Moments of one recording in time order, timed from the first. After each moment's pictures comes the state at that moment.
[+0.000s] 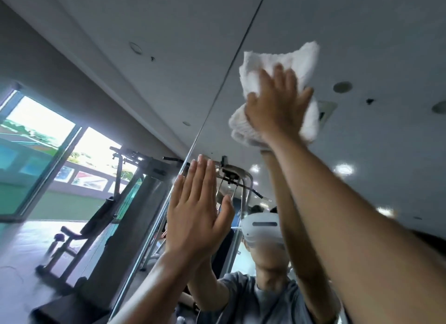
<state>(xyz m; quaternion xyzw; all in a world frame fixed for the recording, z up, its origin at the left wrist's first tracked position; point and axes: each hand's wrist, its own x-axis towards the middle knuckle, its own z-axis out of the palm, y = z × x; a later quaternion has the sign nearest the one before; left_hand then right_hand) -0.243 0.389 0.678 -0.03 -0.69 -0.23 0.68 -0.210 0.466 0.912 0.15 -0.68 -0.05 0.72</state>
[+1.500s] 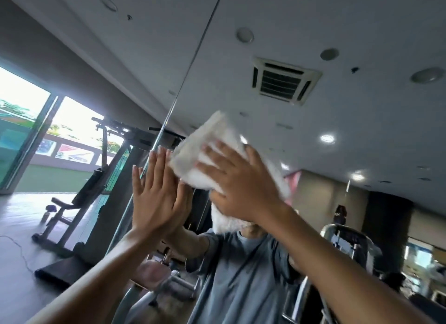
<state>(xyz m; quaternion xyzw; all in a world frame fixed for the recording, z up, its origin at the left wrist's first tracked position) -0.232 0.385 0.625 0.01 -0.75 -0.24 0.62 -0.187 0.557 0.736 0.36 -0.73 -0.27 0.52</state>
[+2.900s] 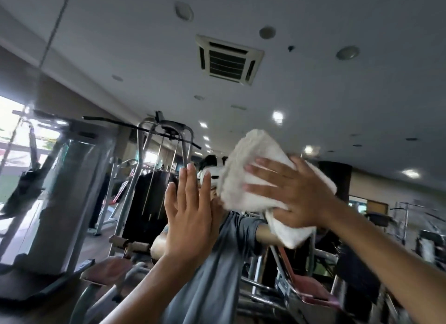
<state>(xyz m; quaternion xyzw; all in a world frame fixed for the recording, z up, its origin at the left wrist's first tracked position) -0.176 0.669 0.621 -0.13 -0.72 -0.23 0.64 -0.133 0.891 0.753 0.38 -0.66 -0.38 0.52</state>
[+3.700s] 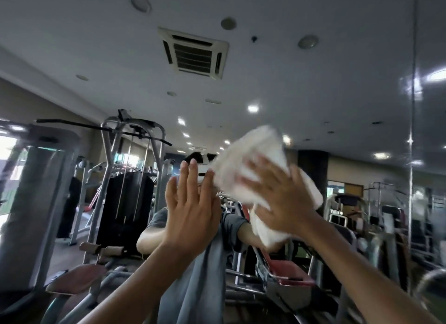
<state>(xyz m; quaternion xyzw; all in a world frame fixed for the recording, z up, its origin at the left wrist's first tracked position) -0.153 0.840 0.641 -0.17 -0.73 -0.15 0.64 -0.107 1.051 0.710 0.25 -0.72 -0.23 0.60</state>
